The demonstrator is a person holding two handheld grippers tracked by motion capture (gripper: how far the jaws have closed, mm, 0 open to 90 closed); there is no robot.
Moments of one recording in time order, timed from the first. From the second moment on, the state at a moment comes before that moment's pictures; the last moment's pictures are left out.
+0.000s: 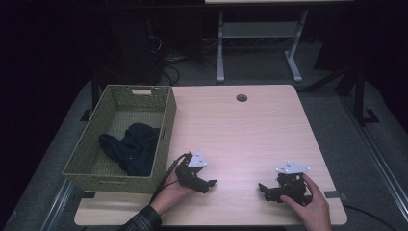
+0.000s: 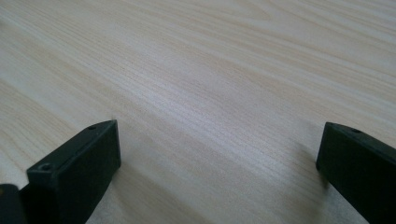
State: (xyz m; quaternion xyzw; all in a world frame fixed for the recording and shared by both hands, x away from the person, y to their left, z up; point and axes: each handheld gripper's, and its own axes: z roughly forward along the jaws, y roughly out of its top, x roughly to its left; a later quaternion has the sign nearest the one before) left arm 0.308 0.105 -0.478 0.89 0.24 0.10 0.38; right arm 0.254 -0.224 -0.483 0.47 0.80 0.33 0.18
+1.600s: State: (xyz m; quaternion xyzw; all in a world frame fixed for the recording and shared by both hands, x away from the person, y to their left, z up) left arm 0.314 0.112 -0.457 0.88 0.26 0.12 0.38; right arm 0.254 -0.225 -0.483 0.47 0.80 0.33 0.18
